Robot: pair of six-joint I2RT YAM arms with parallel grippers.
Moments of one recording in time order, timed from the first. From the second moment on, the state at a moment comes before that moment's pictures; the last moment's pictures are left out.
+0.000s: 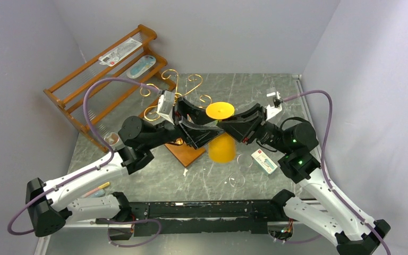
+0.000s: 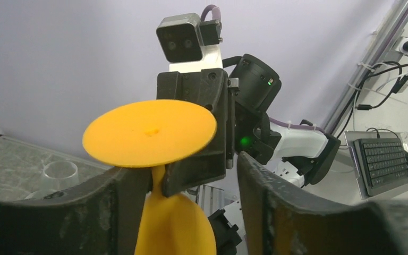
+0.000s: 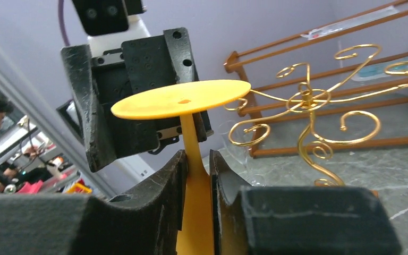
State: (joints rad) left arm -0.97 1.09 0.95 0.62 0.39 -0.53; right arm 0.62 0.76 0.82 0.32 -0.54 0.62
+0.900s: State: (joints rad) left arm -0.97 0.82 1.03 0.07 -0.18 -0.30; right arm 0.62 0.92 0.81 0.29 -0.30 0.48
